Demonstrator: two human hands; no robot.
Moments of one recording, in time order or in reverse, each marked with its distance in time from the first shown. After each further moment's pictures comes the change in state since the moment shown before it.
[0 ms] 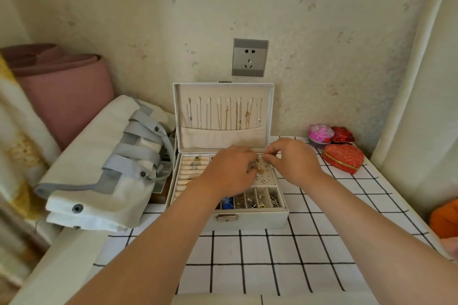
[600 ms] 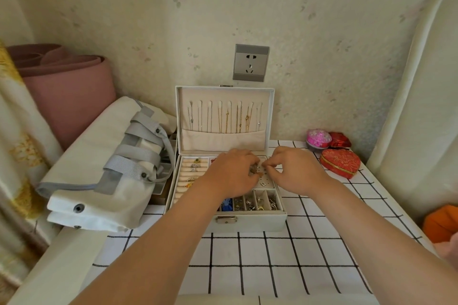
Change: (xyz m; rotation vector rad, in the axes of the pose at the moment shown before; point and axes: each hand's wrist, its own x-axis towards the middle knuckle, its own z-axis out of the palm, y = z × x) left_hand 0.001 0.004 -0.003 -0.016 -0.015 -0.020; right_hand -0.013 -0.004 -0.017 -0.108 -0.136 -0.167
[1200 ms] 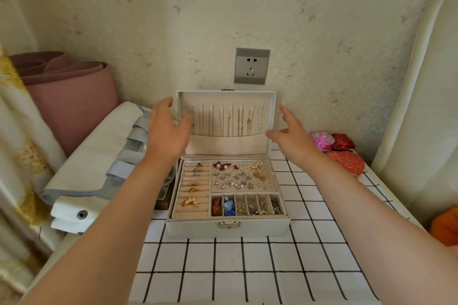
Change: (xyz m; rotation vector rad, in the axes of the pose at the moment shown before) left_hand -0.018 -0.075 -0.081 -0.456 0.692 -0.472; right_hand 0.046 -0.014 -0.029 0.784 0.149 0.414
